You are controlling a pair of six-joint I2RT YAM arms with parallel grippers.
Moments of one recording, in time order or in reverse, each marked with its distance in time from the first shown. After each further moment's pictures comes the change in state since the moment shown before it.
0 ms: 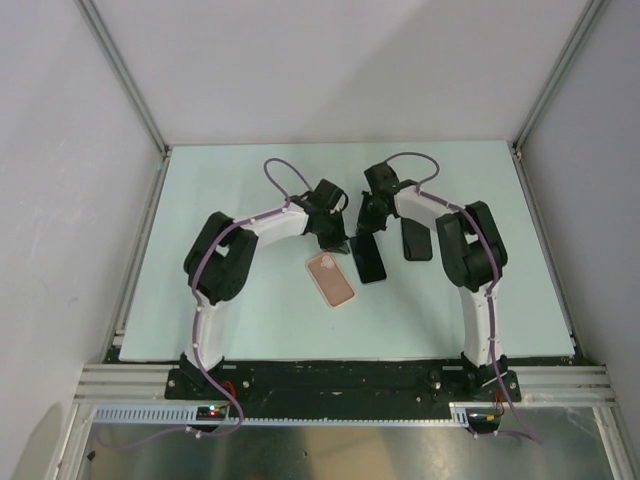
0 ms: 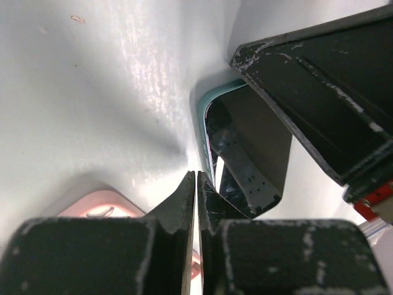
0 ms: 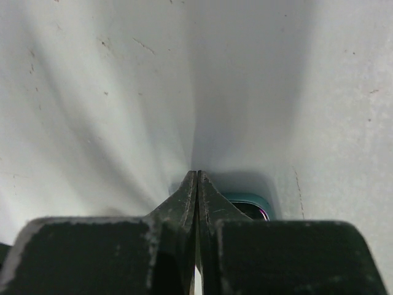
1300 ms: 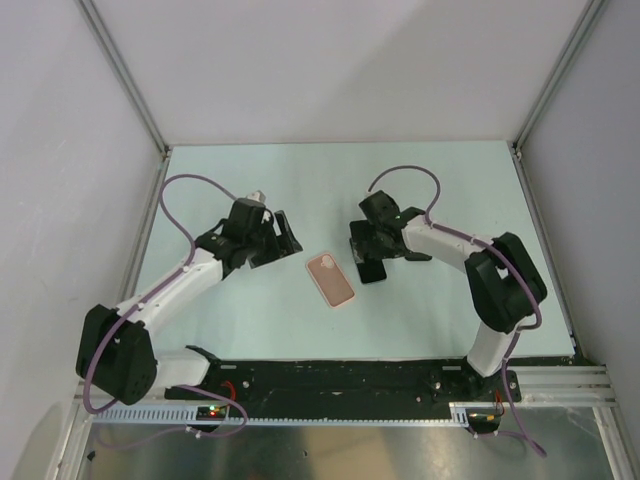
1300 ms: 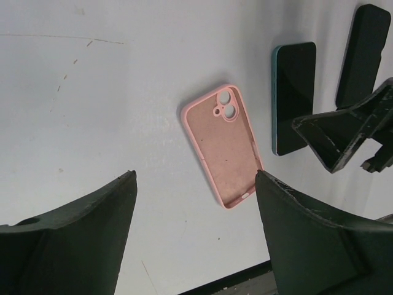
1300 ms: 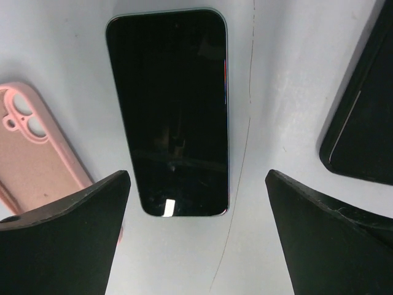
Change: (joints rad) left arm 0.175 -0.824 -0.598 0.024 -0.151 0.086; right arm 0.161 -0.396 -0.377 -0.071 0.282 -0.237
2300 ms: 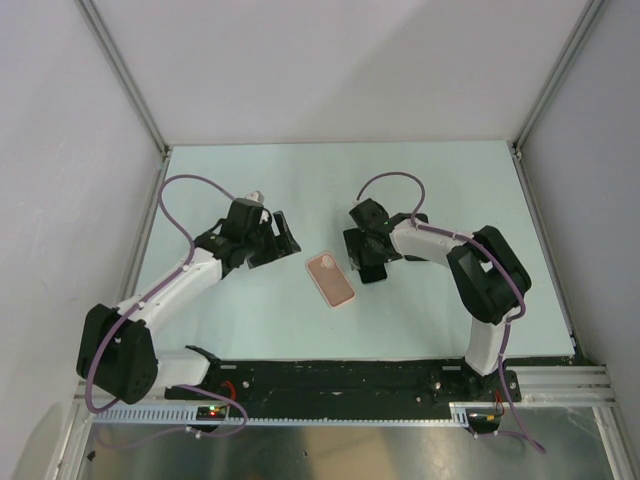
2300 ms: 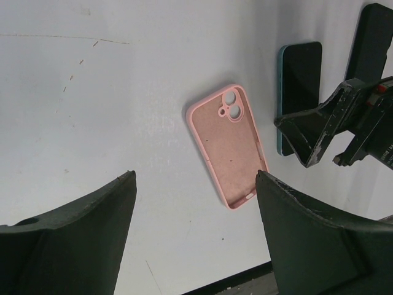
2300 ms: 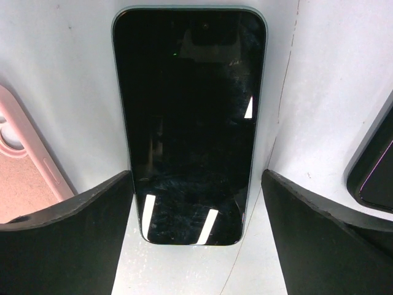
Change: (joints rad) left arm 0.023 0.005 -0.006 0.001 0.013 0.019; right arm 0.041 0.110 -0.001 0.070 0.020 -0.052
